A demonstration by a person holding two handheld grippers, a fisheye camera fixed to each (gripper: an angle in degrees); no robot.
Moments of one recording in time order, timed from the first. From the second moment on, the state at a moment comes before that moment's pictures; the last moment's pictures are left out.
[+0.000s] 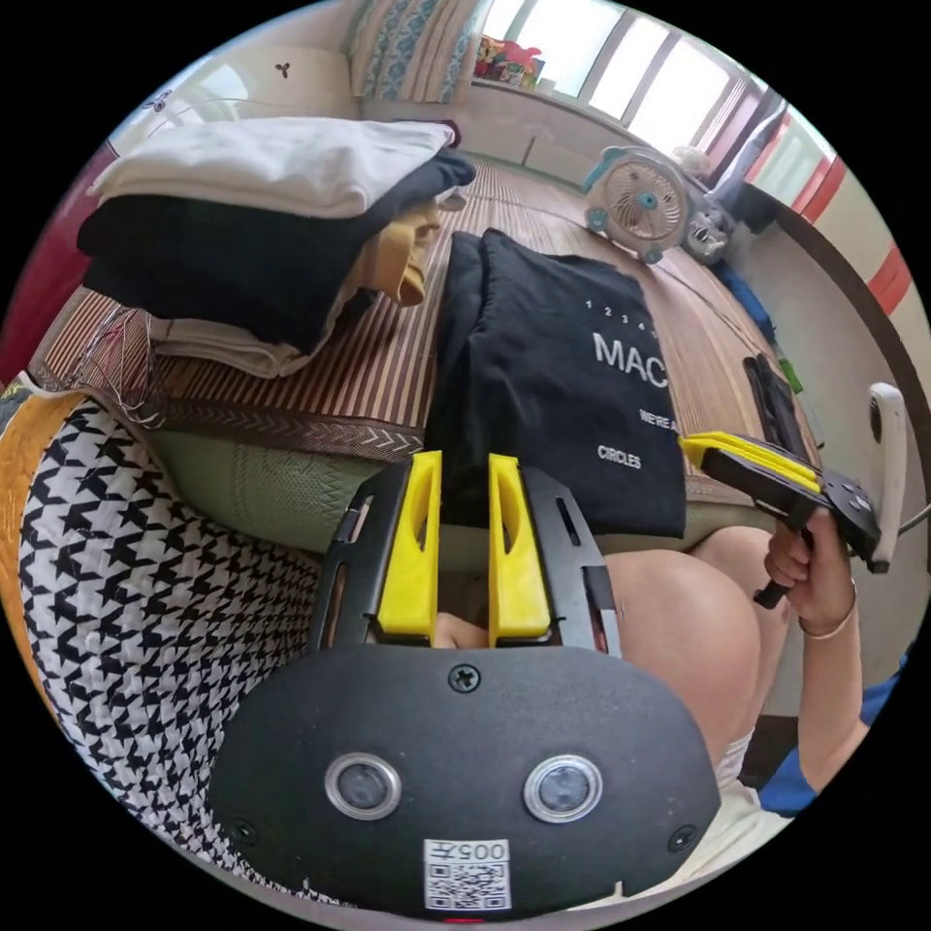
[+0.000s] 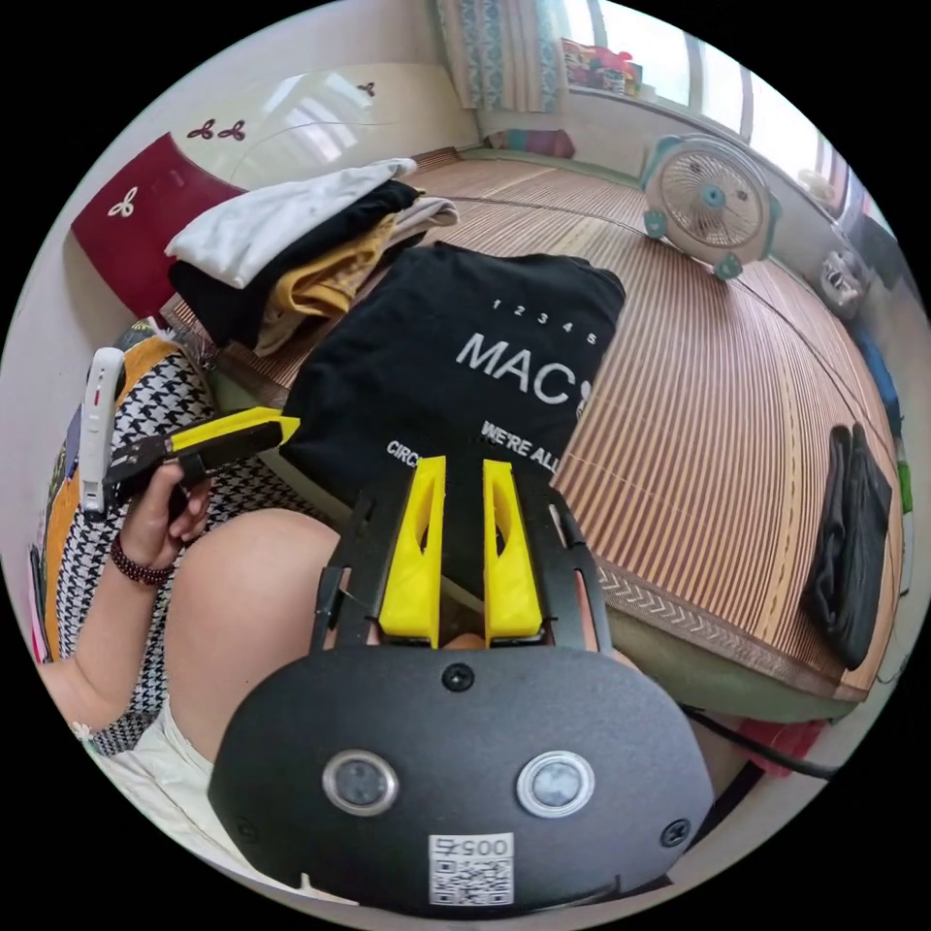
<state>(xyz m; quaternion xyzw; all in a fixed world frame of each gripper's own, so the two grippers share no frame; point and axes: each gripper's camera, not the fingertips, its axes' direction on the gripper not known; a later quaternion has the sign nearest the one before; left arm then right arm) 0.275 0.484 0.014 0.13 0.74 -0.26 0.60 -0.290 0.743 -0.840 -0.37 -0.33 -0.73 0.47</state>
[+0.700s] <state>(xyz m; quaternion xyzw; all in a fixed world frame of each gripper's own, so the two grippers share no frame) 0.257 0.526 -0.038 0.14 0.72 -0.30 0.62 -0.270 0.748 -0.765 -0.39 -0.26 -0.70 0.54</state>
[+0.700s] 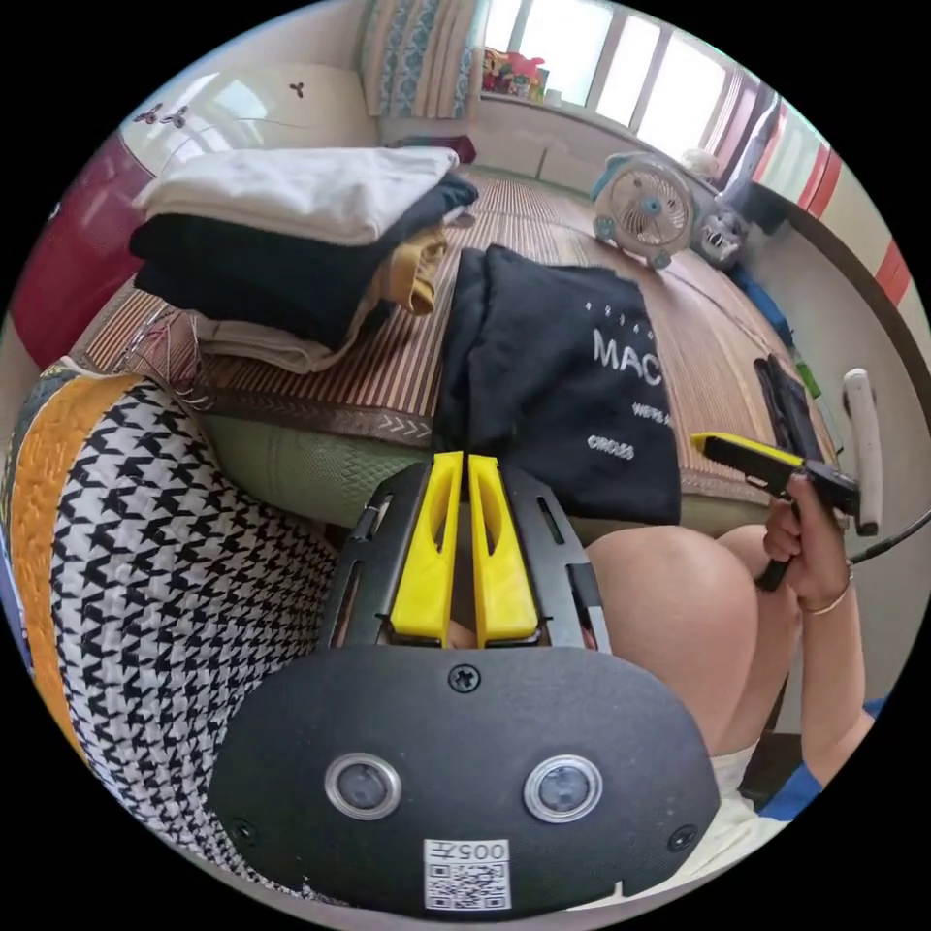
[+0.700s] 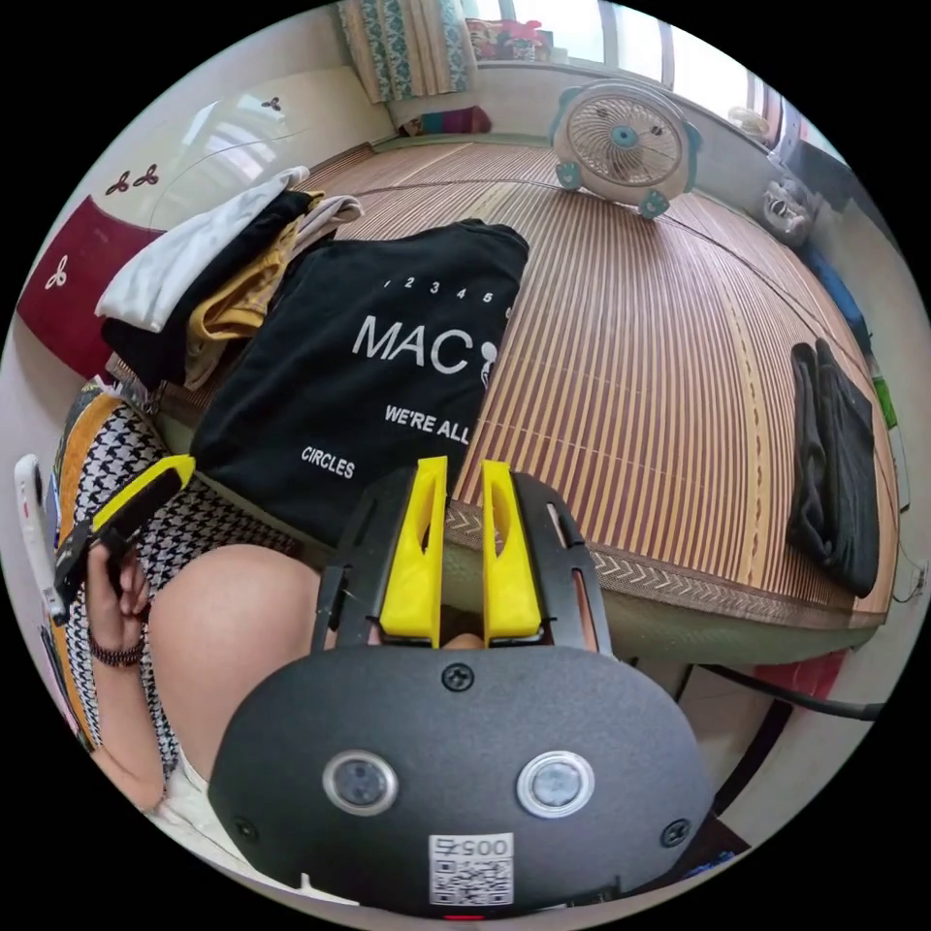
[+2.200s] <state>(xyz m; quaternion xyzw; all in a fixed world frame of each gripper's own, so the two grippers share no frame) 0.221 0.469 -0.217 0.14 0.60 -0.54 0.58 -0.325 0.875 -0.706 -0.34 -0.11 -0.63 0.69</state>
